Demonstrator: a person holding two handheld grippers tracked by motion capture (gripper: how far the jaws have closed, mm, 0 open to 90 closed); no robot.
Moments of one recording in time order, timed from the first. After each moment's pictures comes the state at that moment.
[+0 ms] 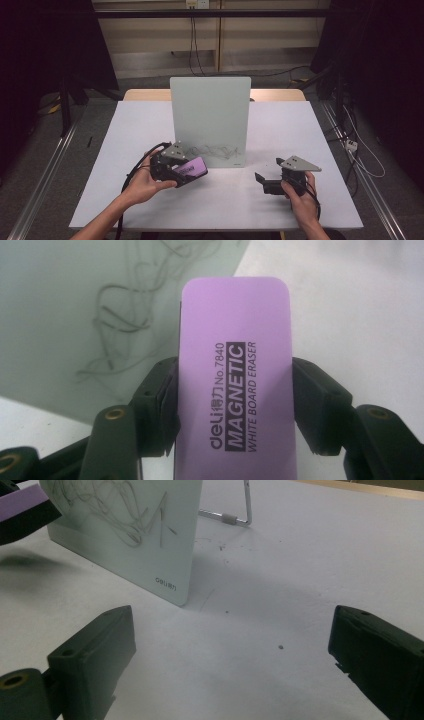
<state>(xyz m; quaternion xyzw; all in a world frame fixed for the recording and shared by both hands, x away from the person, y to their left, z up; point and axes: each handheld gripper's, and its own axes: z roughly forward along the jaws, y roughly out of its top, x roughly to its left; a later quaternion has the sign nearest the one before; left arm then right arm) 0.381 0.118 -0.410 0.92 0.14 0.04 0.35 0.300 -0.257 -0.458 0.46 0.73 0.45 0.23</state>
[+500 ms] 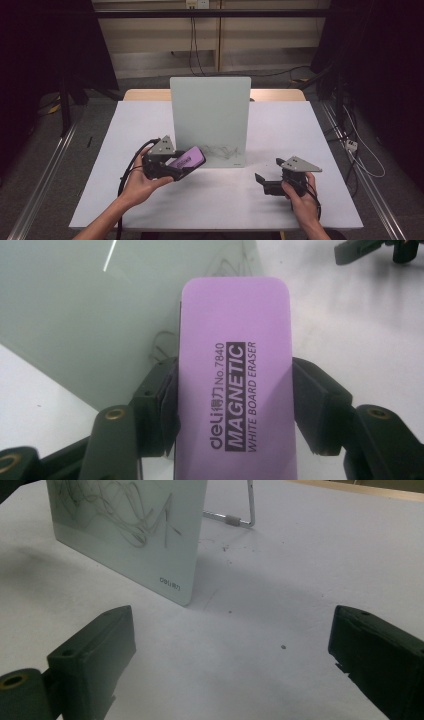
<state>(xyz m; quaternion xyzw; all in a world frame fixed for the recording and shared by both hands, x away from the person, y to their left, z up) 0.375 0.132 -0.394 0.88 0.17 0.08 0.43 0.298 -0.258 -0.457 0.45 0.73 0.45 0.23</state>
